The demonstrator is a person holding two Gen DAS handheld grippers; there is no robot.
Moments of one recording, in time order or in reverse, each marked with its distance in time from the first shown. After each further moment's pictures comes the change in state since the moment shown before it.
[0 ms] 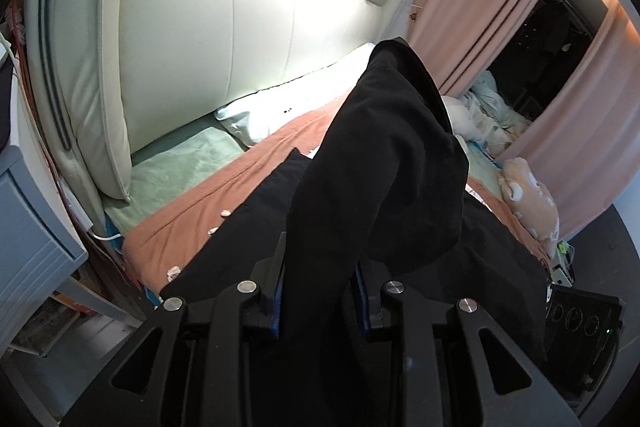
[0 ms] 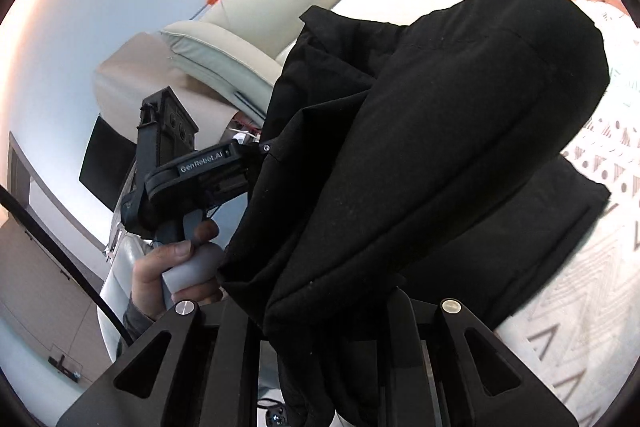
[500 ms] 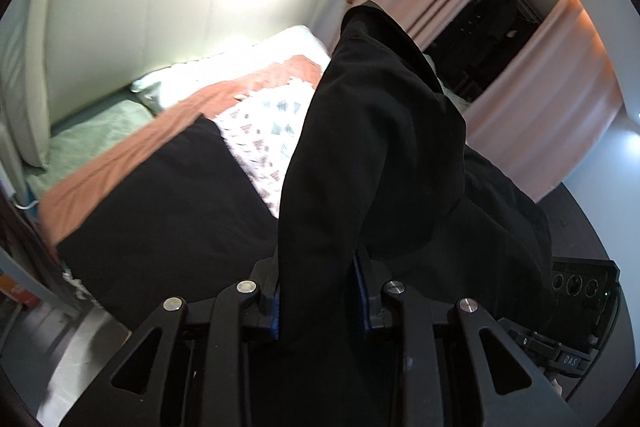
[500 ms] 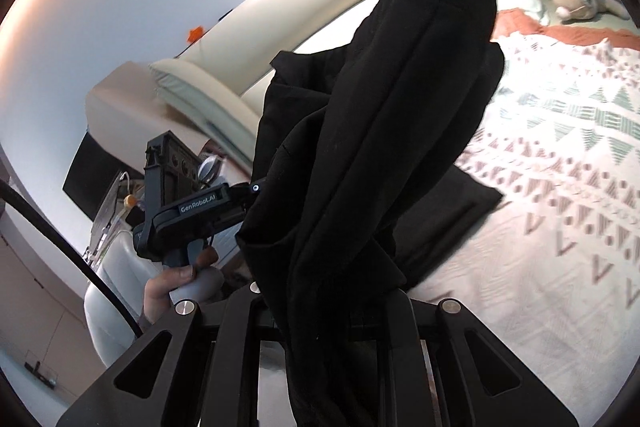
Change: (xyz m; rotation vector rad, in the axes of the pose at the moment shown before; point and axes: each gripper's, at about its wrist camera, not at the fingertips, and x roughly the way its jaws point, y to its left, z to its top) left arm 0.015 -0.038 -0.034 0.030 0.024 -0.213; right arm -0.128 0.033 -0.048 -0.015 -0.101 -0.136
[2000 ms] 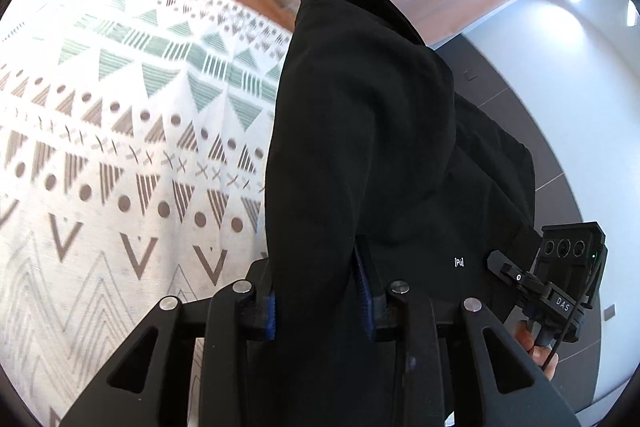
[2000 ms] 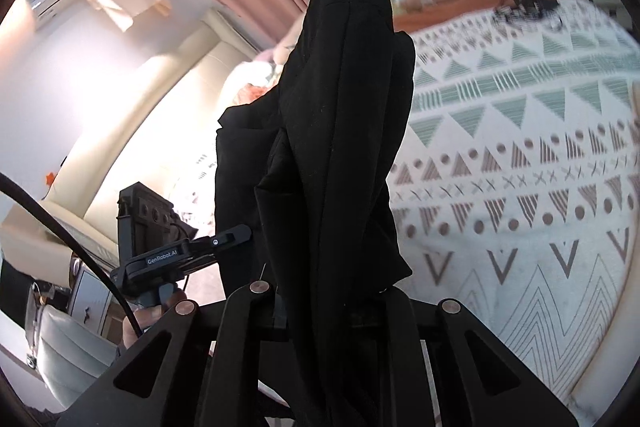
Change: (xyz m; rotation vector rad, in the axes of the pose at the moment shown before) left arm 0.317 -0.425 -0.261 0.193 0.475 -0.467; right arm -0.430 -0.204 -0.145 0.345 -0.304 -0.568
